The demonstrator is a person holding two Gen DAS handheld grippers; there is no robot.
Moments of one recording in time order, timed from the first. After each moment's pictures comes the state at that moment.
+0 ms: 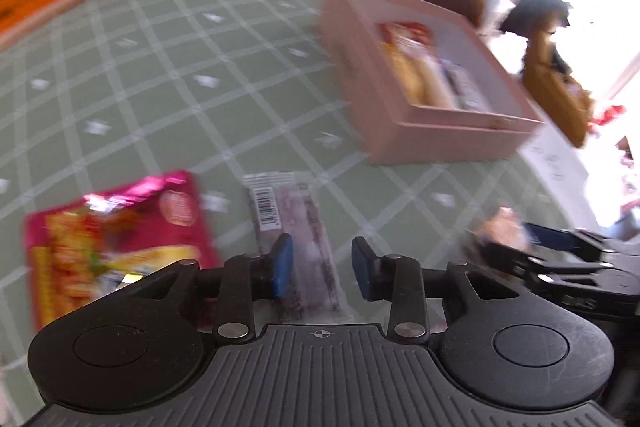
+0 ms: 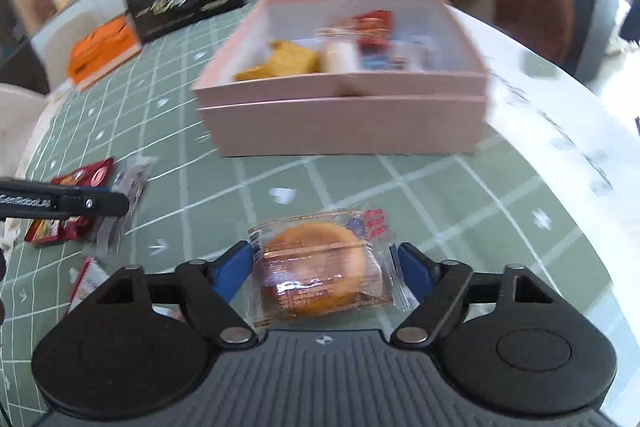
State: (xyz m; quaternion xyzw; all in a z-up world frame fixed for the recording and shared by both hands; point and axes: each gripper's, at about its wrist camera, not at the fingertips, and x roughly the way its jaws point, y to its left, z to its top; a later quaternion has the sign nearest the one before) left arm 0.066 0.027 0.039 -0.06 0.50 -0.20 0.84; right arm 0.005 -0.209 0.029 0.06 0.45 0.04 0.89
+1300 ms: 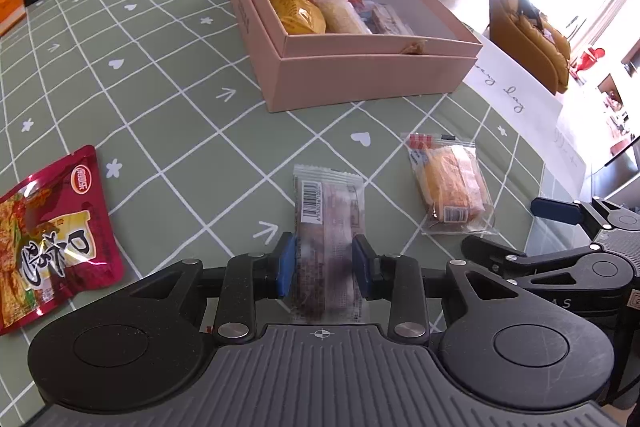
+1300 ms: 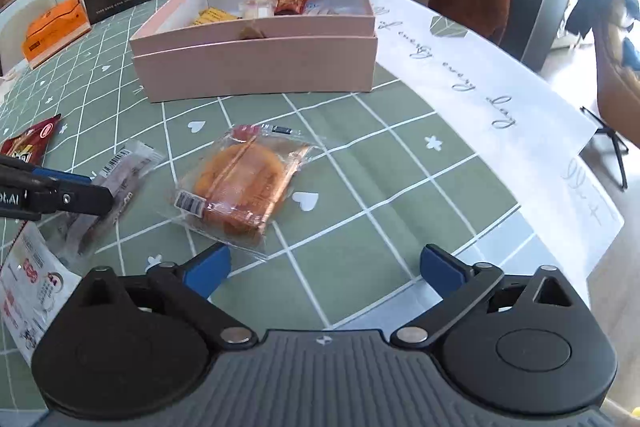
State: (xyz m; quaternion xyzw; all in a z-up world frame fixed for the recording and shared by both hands) left arm 0.033 -0.037 0.033 0.00 0.51 -0.23 0.83; right arm -0.043 -0.232 0.024 0.01 0.47 -0.04 0.88
